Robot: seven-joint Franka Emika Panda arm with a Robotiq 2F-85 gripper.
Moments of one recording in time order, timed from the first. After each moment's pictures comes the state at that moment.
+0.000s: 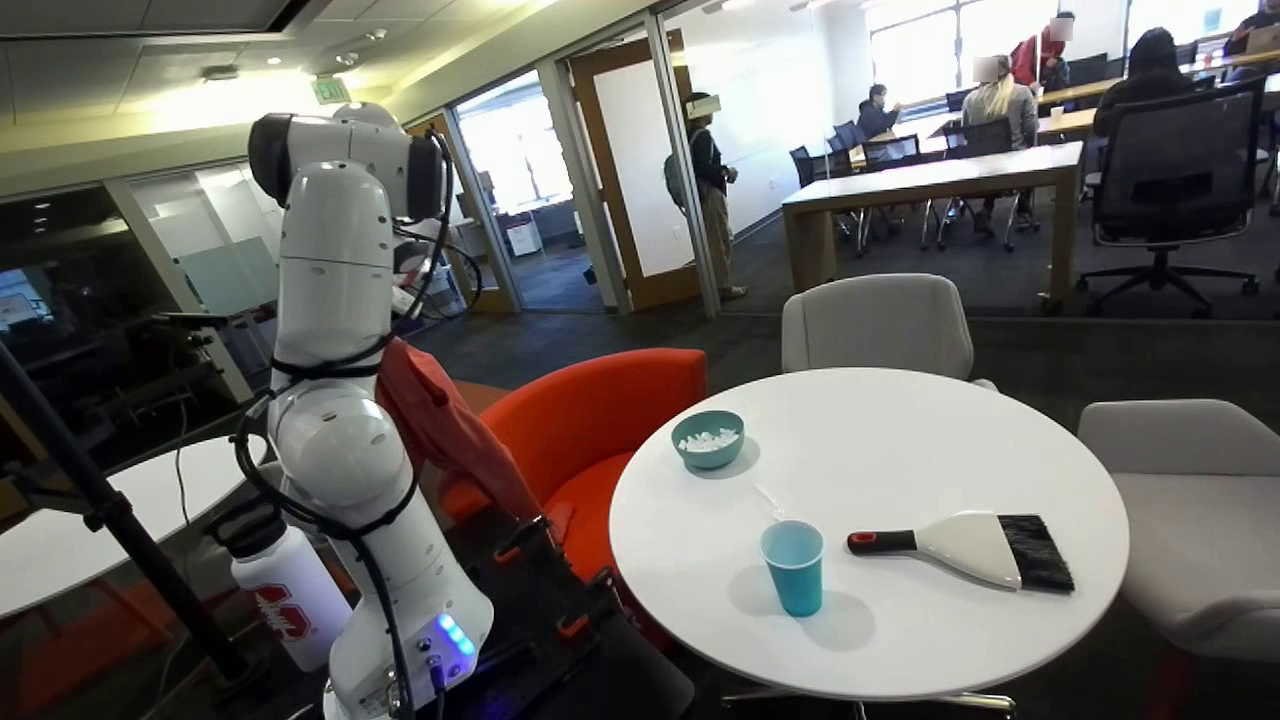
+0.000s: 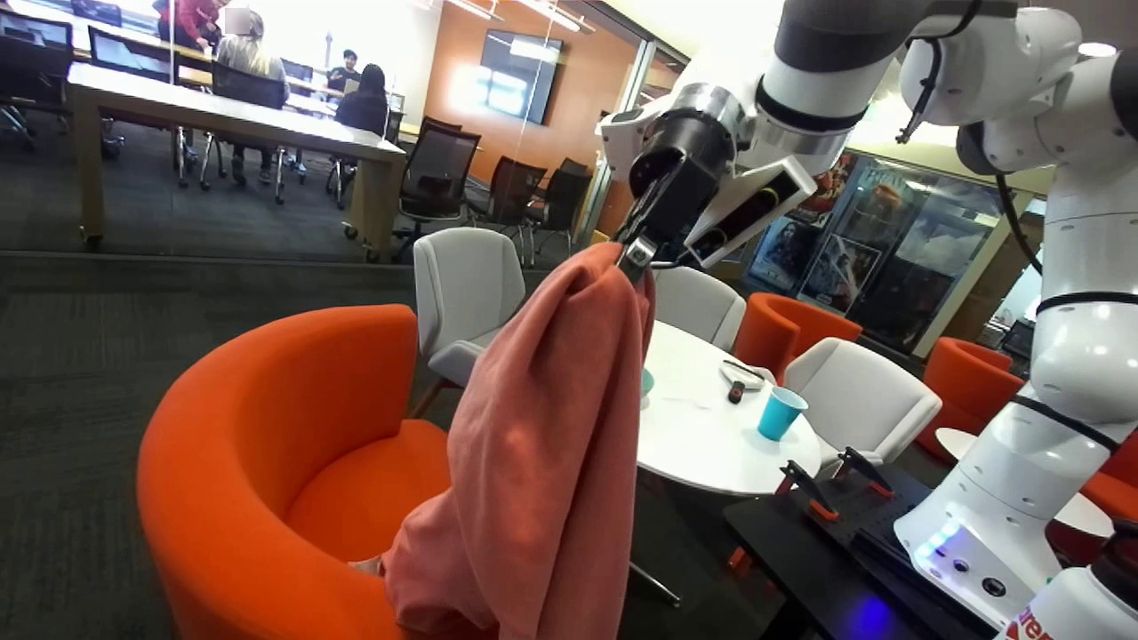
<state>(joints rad) 0.04 0.47 1.20 -1.95 0.70 2.45 -0.49</state>
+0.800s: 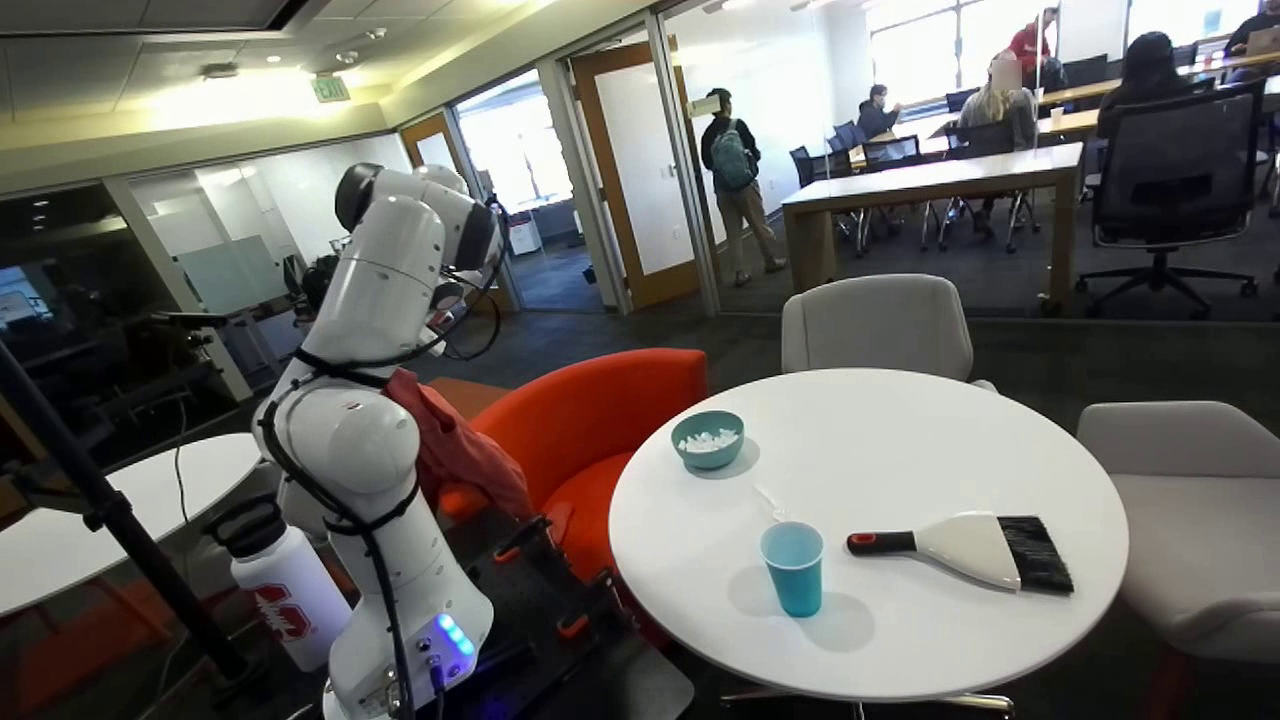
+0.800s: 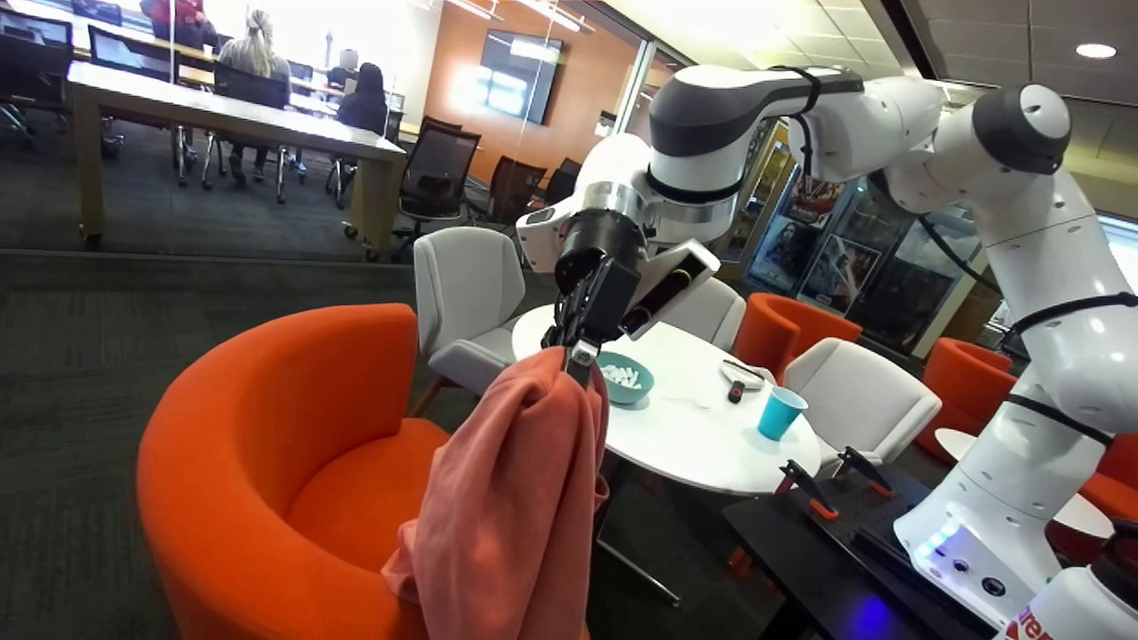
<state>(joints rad) 0.26 0.79 0.99 -1.74 0.63 2.26 -0.61</state>
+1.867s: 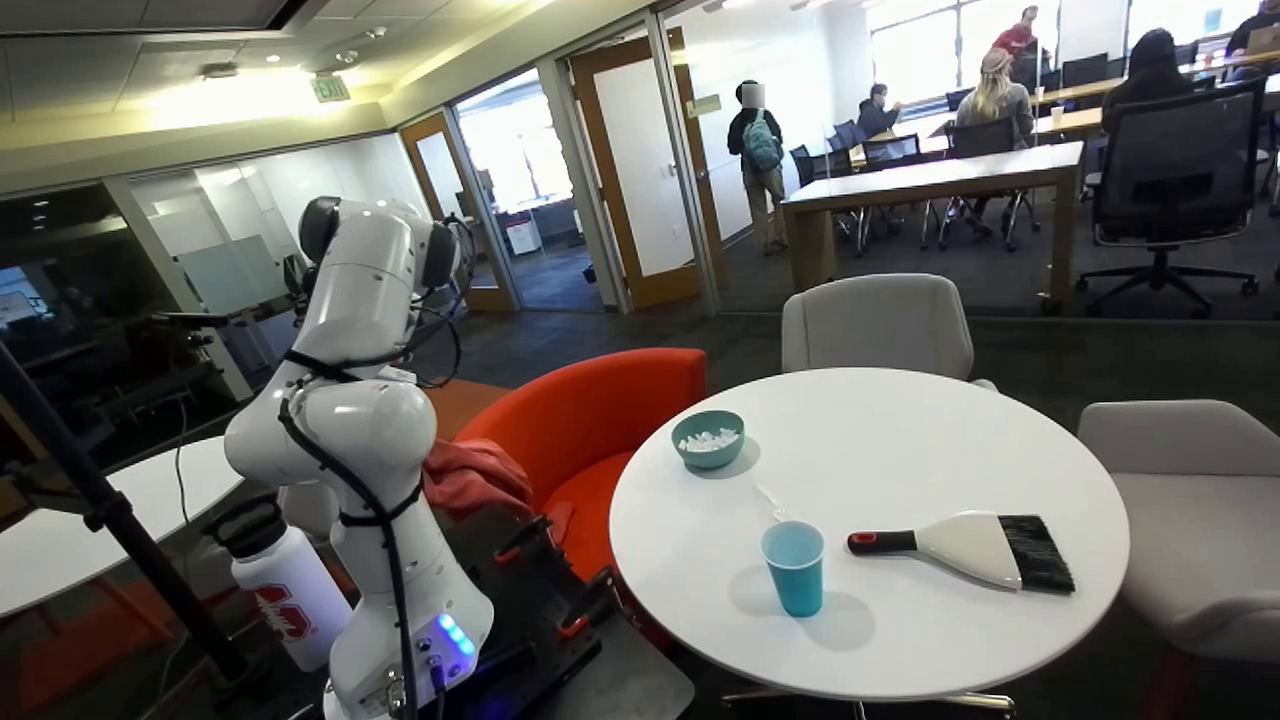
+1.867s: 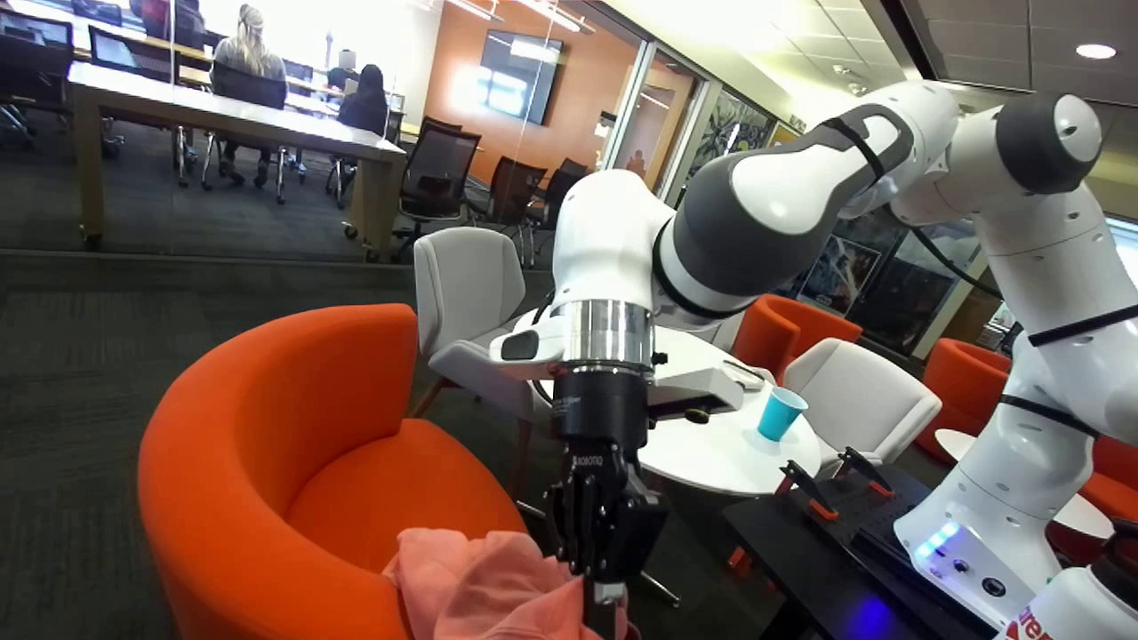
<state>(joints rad) 0.63 0.83 0.78 -1.67 0.28 2.28 -0.42</state>
